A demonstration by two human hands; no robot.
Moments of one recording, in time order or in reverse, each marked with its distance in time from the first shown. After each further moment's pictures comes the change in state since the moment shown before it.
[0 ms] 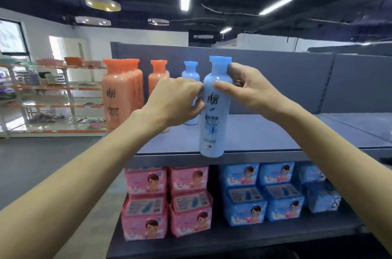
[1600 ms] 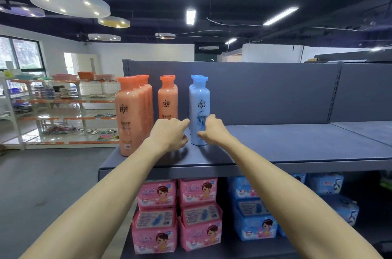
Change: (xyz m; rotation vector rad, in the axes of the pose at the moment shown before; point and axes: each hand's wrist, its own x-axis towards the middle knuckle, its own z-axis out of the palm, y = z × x) left_hand -0.039 -0.034 0.078 0.135 -0.425 -0.153; right_hand 0.045 0.088 0.107 -0.405 -0.021 0.596
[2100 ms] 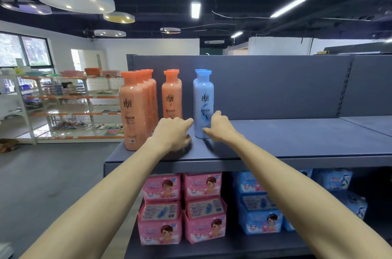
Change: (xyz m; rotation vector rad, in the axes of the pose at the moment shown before) left_hand -0.011 0.003 0.002 -0.010 -0.045 0.017; right_hand 0.002 0.010 0.005 -0.029 -0.001 -0.009
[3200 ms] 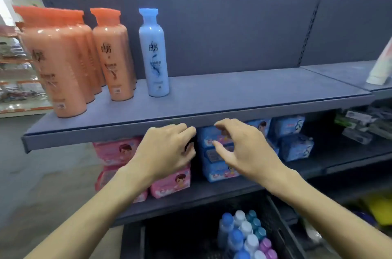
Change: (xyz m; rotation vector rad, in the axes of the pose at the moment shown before) left_hand -0.077 0.130 0.006 -0.302 0.247 0.295; right_hand -0.178 0.130 -0.031 -0.171 0.210 -0.334
